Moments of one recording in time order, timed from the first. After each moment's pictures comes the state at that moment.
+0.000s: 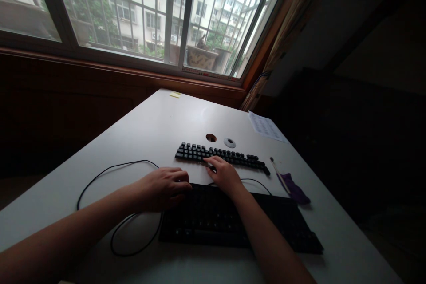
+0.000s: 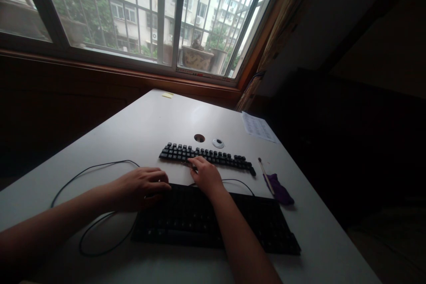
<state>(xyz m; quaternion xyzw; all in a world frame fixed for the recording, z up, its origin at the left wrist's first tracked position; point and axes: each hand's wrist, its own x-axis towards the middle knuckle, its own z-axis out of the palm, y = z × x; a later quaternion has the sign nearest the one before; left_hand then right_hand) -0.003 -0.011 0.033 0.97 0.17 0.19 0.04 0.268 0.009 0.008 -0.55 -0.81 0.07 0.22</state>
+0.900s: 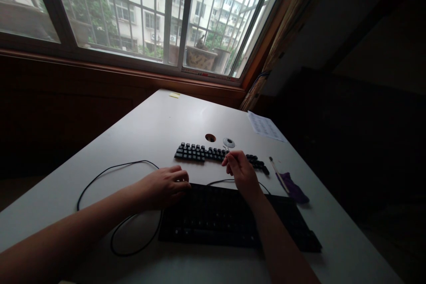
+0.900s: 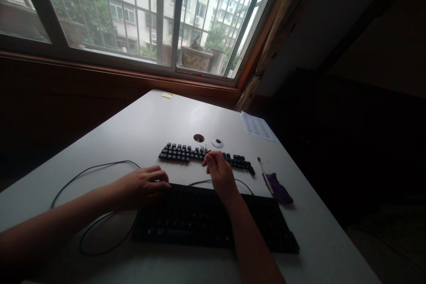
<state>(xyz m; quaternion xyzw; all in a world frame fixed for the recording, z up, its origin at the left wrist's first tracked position) -0.001 -0.007 0.027 0.97 0.16 0.18 0.05 0.286 -0.019 0.049 -0.51 -0.69 0.21 0.47</state>
